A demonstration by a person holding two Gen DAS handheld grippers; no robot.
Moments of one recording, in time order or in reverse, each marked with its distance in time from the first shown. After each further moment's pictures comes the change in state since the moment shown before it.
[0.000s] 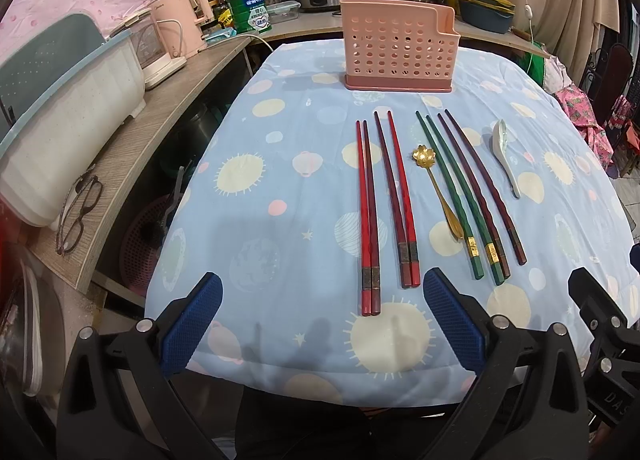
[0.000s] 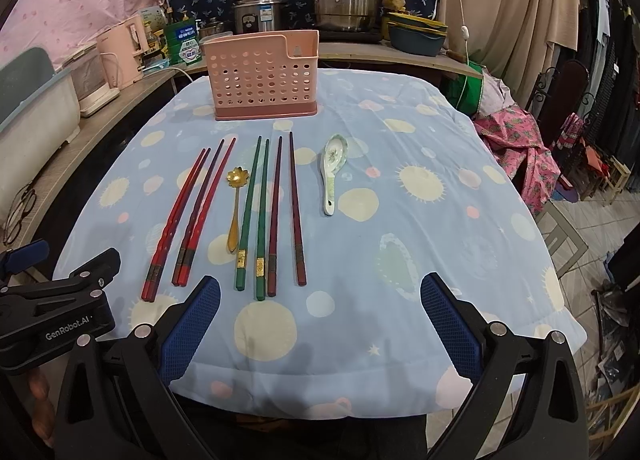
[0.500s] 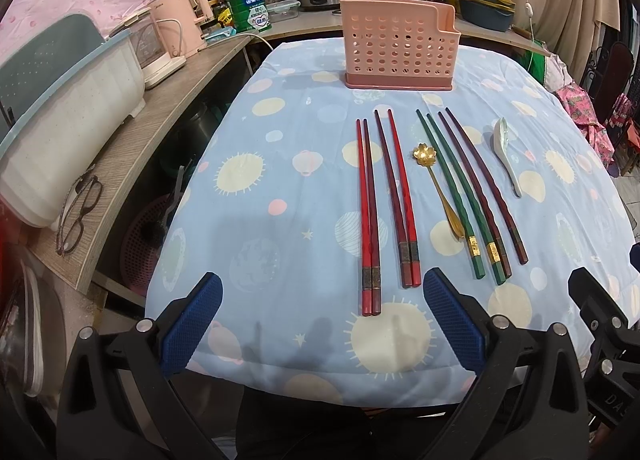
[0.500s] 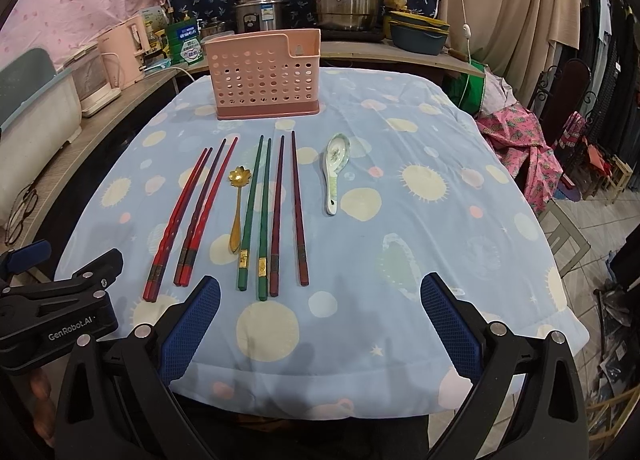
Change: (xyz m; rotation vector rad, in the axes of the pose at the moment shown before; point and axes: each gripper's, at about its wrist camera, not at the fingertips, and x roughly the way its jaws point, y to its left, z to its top) left arm 0.000 0.000 0.000 0.000 0.000 0.000; right arm 0.001 0.002 0.001 0.001 0.002 0.005
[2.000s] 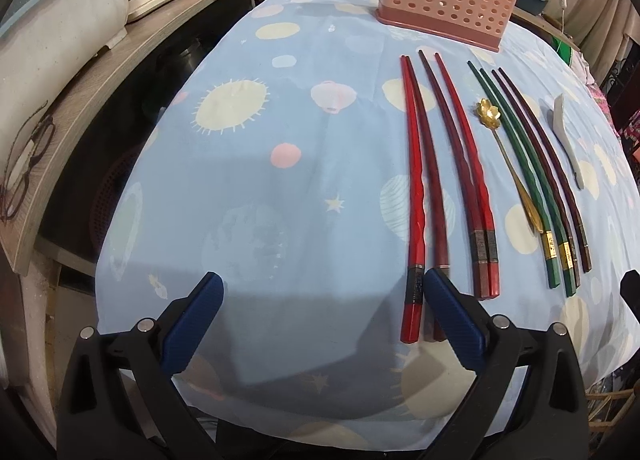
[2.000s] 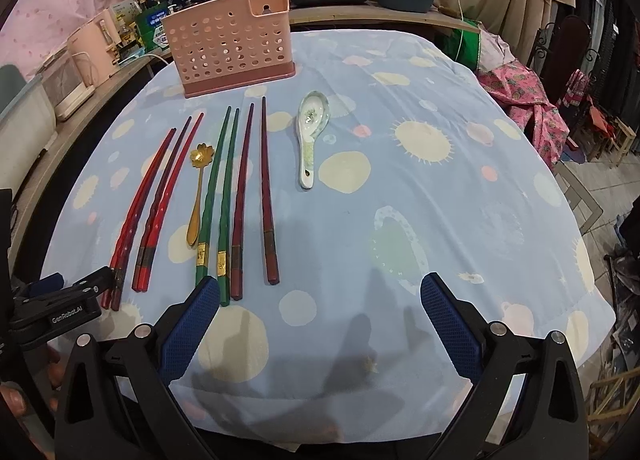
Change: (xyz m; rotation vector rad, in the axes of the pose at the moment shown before) left arm 0.088 0.031 -0.005 -0.086 0.176 -0.058; right arm 0.053 -0.025 0.001 0.085 0.113 0.021
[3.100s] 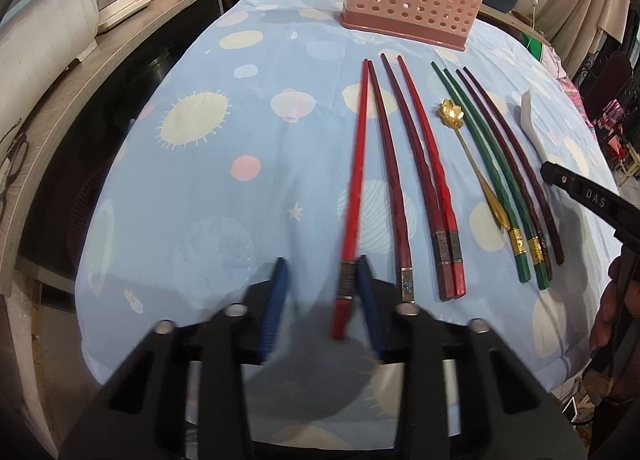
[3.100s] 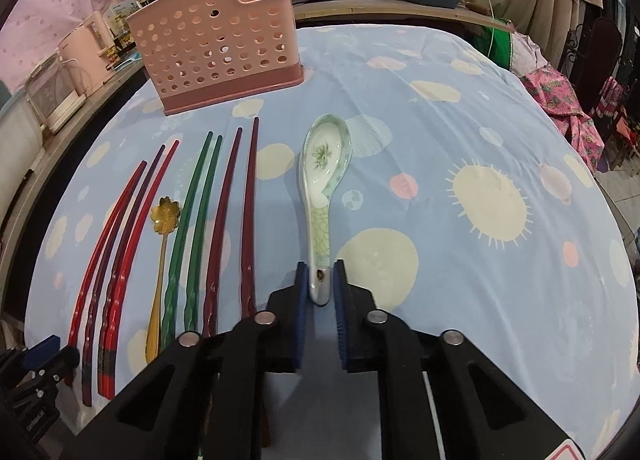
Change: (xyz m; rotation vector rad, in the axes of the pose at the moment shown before) left arm -0.004 -0.008 0.003 0.046 -0.016 -0.114; right arm 0.088 0.002 0.063 -0.011 0.006 0.071
